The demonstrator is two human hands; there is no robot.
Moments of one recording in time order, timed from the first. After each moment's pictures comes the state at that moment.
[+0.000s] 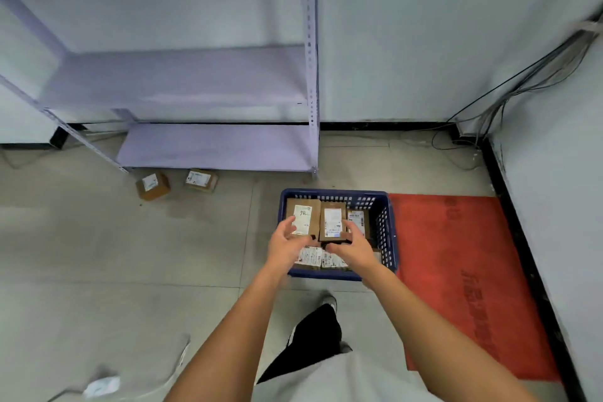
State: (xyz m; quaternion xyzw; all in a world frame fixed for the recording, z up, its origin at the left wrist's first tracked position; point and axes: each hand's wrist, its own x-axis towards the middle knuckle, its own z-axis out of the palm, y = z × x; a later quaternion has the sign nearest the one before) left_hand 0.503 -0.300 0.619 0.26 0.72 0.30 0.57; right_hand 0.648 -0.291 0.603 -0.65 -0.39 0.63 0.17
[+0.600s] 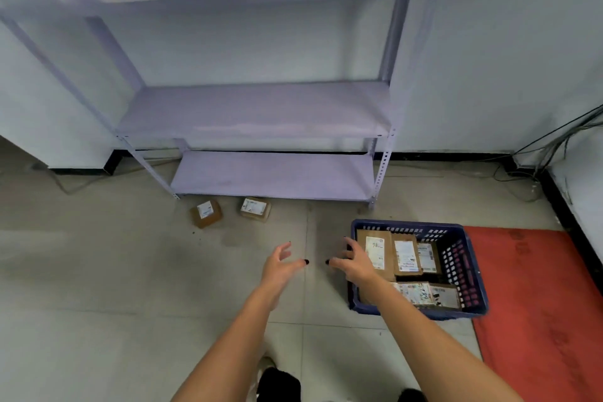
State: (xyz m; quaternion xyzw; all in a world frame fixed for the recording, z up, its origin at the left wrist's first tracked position) left_hand 0.194 -0.298 0.614 0.28 0.73 0.28 0.56; right_hand 0.360 -0.270 0.604 -0.64 -0.38 0.64 0.17
